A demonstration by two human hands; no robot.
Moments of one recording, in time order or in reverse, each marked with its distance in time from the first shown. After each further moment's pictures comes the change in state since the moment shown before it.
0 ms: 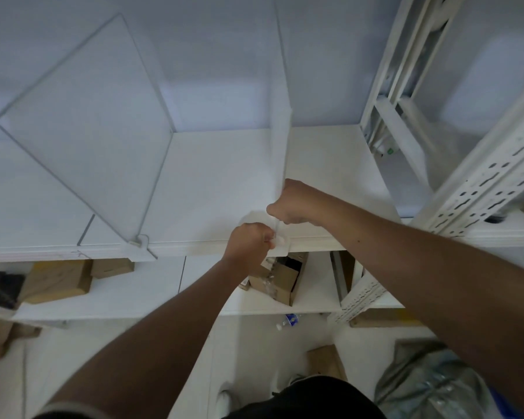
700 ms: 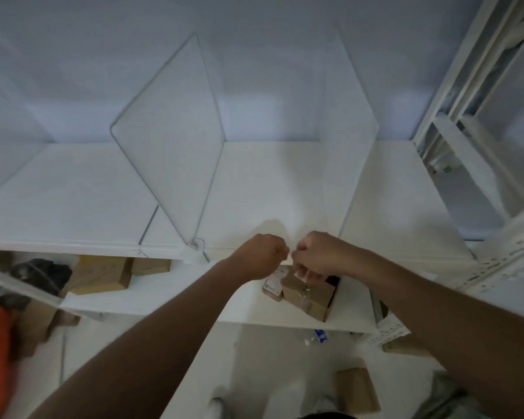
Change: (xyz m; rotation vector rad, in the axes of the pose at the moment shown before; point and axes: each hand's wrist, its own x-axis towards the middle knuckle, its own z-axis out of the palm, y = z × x) left_hand -0.023 -0.062 -0.077 -0.002 -0.255 0.023; right_hand -0.013 -0.027 0.069 0.104 -0.235 -0.019
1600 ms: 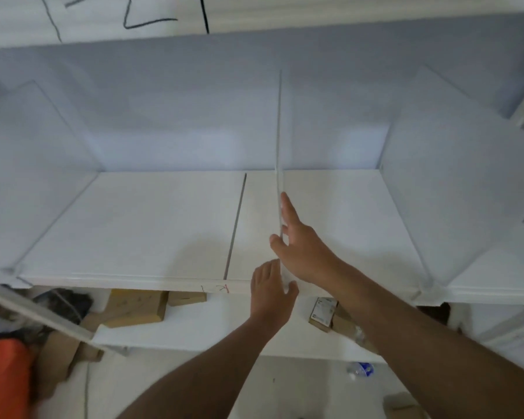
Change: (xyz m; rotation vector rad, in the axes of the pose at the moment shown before) left_hand -0.024 -0.186 -0.005 -0.143 0.500 -0.124; right_hand 0.060 -0.204 0.095 0.145 0.374 -0.415
